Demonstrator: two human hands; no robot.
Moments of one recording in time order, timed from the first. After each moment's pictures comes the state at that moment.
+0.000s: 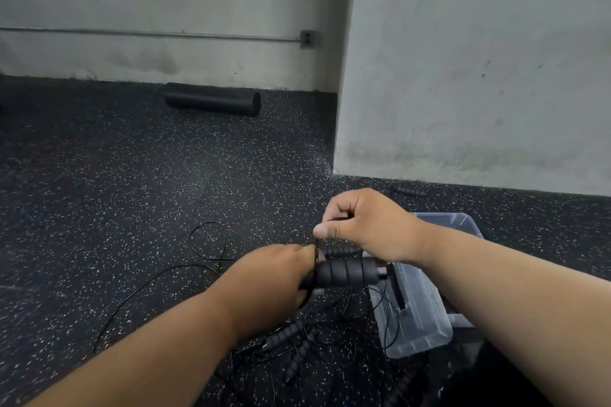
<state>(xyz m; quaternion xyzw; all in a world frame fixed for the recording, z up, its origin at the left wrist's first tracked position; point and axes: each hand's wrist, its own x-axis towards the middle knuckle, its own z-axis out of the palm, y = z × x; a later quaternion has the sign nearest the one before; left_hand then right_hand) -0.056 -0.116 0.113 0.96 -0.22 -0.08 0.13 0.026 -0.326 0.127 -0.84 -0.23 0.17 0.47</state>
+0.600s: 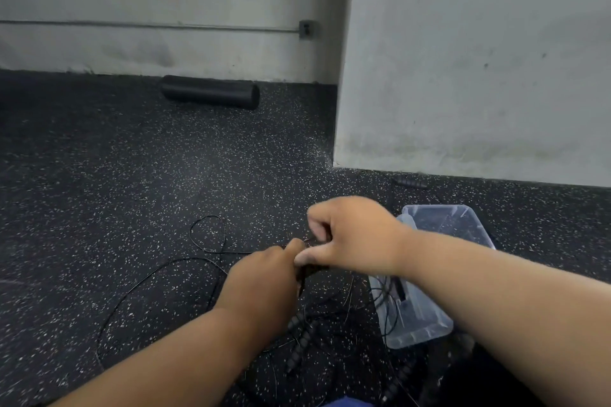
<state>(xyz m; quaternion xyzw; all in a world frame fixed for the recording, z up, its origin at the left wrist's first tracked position) -0.071 -0.128 0.092 0.99 -0.08 -0.05 0.11 0.006 -0.302 0.131 -0.92 -0.32 0.07 0.21</state>
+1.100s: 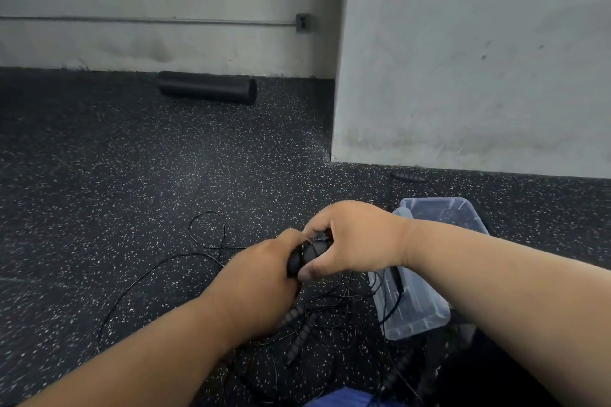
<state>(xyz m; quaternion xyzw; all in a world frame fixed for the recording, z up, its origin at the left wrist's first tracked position) -0.077 -0.121 0.115 0.95 -0.05 -0.13 0.27 0.006 -0.307 0.123 -0.90 -0.31 0.21 0.25</state>
